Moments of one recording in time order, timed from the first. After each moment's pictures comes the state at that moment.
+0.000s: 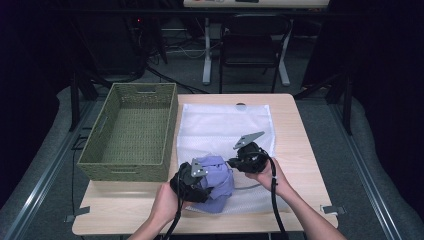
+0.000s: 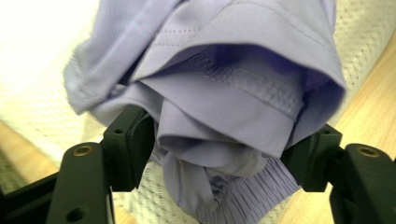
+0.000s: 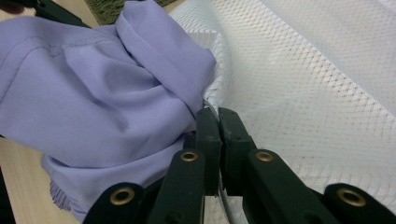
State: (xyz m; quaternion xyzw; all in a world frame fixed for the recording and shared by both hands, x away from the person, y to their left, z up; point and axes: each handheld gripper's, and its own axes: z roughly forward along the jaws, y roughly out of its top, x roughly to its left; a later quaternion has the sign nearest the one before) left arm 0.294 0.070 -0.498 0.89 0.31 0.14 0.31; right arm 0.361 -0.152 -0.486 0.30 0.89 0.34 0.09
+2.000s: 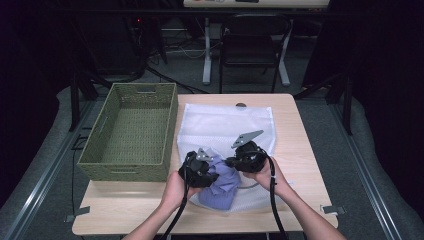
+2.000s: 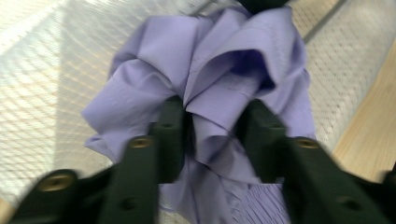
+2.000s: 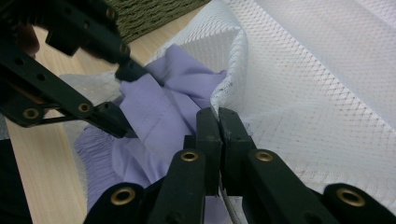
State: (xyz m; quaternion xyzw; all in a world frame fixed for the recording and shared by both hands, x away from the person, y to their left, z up) left arm 0.331 0.051 -0.506 0.89 0.31 0.06 0.33; right arm 0.357 -0.145 -0.476 0.29 0.89 0.35 0.09
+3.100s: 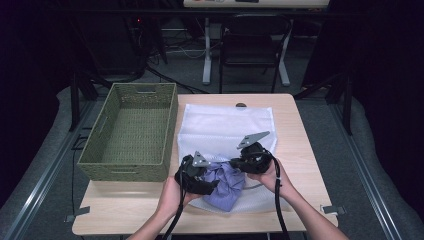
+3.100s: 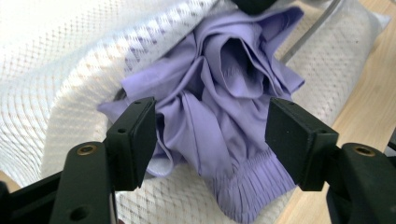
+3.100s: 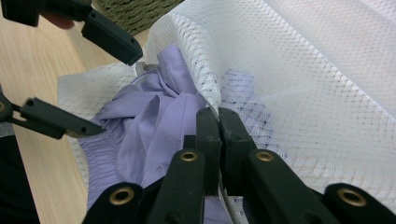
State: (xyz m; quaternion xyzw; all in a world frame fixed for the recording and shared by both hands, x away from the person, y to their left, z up) left arm 0.312 0.057 -0.498 0.88 0.33 0.10 0.33; right arm 0.354 -0.159 -0.477 0.30 0.88 0.36 0.09
